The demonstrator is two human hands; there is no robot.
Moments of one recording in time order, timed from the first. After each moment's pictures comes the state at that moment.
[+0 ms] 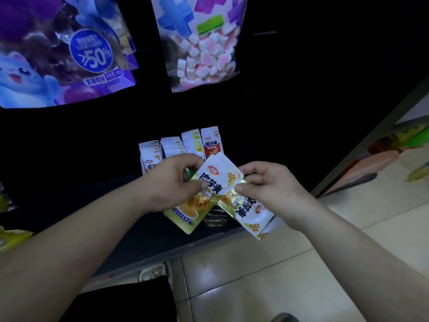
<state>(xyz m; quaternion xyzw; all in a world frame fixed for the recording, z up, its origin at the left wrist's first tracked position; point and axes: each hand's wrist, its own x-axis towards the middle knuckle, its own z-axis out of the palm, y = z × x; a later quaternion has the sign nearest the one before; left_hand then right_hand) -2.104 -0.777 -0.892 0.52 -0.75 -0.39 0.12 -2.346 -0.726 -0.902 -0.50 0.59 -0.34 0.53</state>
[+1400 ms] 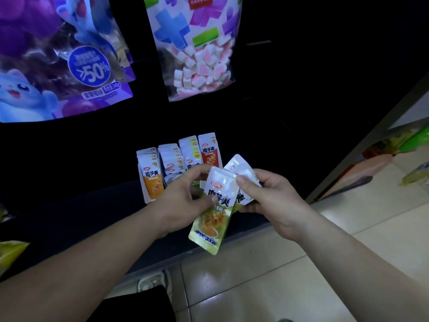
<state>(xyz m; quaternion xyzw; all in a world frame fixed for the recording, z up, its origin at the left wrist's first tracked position) -2.126 -0.761 -0.916 0.49 -0.65 -0.53 0.23 -2.342 -0.727 -0.914 -0.40 0.56 -0.44 0.58</state>
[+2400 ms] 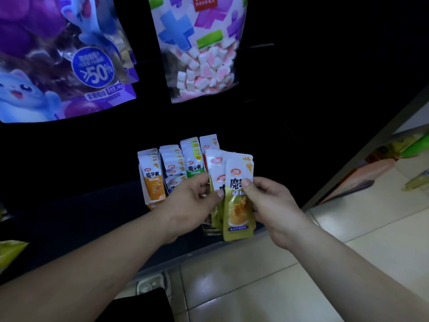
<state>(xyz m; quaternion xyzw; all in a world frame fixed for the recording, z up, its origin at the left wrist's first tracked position) -2.141 -0.758 -0.920 0.49 -0.61 -0.57 0.25 -2.331 -0.730 -0.931 -0.32 0.62 -0.45 0.56</state>
